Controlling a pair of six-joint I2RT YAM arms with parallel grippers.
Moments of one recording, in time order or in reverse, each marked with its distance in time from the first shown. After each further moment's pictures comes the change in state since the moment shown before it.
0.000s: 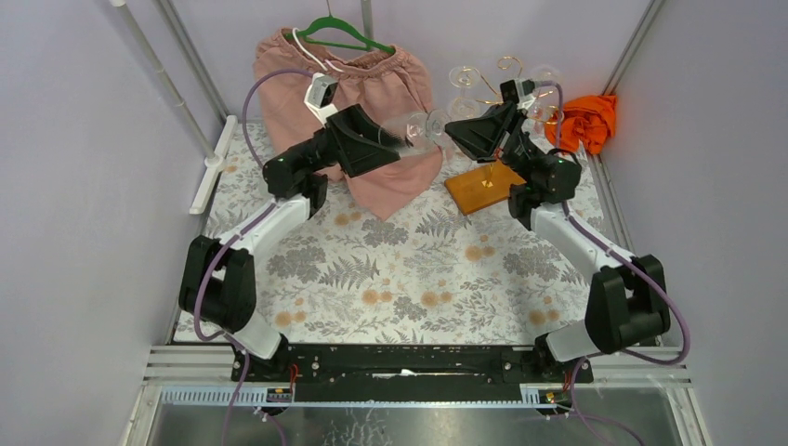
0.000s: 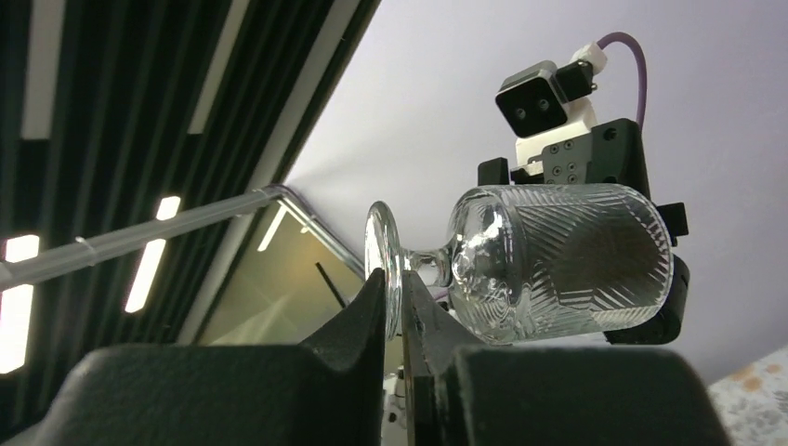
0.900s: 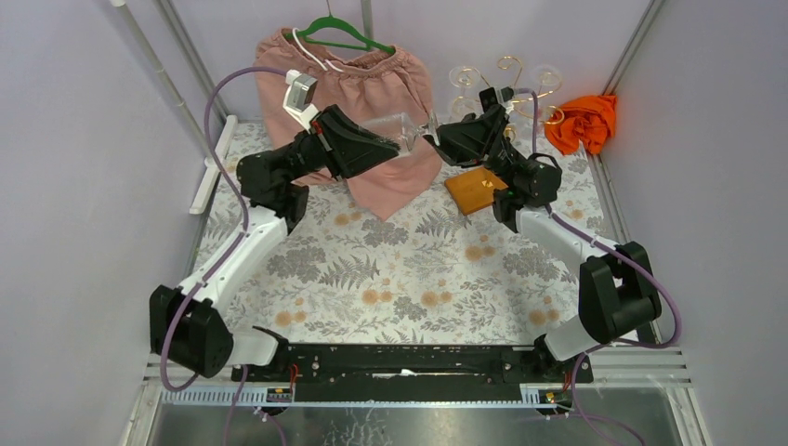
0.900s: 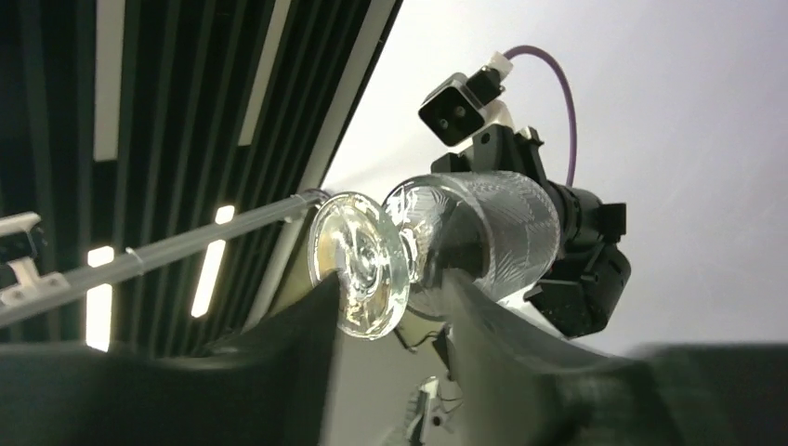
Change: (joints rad) left arm -0.016 -0.241 -0.028 -0.350 -0.018 0.274; right arm 0.098 0.098 -0.009 0.131 0.103 0.116
